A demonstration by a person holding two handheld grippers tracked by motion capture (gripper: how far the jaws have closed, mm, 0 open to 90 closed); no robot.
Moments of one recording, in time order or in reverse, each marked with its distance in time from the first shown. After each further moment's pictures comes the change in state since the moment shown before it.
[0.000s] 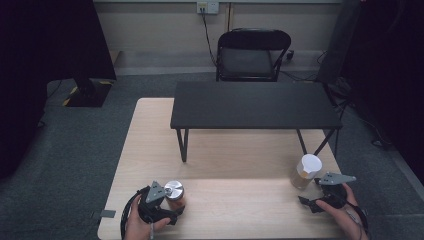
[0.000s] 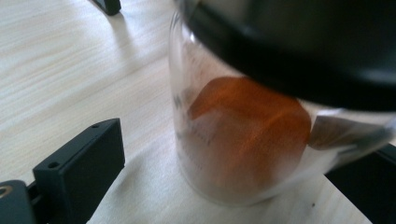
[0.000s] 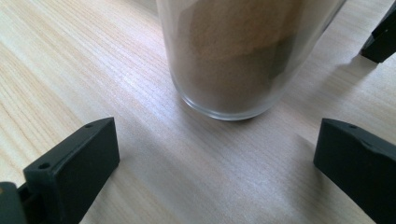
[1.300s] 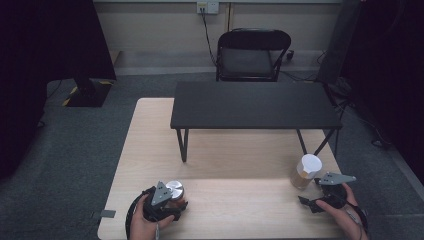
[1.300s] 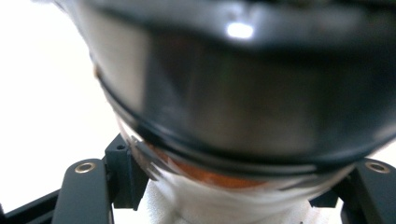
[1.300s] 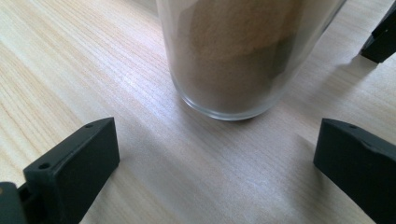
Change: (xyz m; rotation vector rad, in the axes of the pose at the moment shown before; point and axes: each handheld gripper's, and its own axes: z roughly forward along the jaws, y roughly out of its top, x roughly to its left) left arm -0.013 0.004 0.004 -0.016 0.007 0.074; right arm 0.000 0.000 0.000 0.000 0.000 0.000
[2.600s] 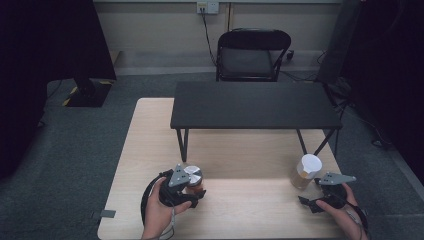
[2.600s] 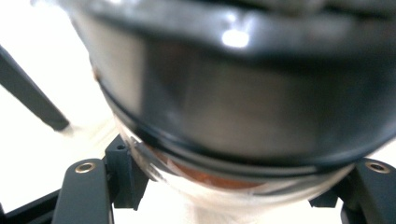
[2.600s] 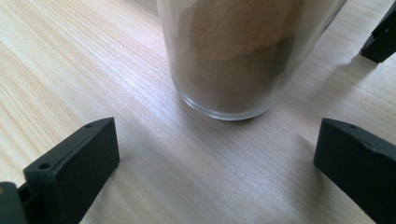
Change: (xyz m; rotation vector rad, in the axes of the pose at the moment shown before) left arm -0.007 0.081 0.005 -0.005 -0.093 0.028; right arm 0.000 0.000 0.000 0.000 -0.001 0.001
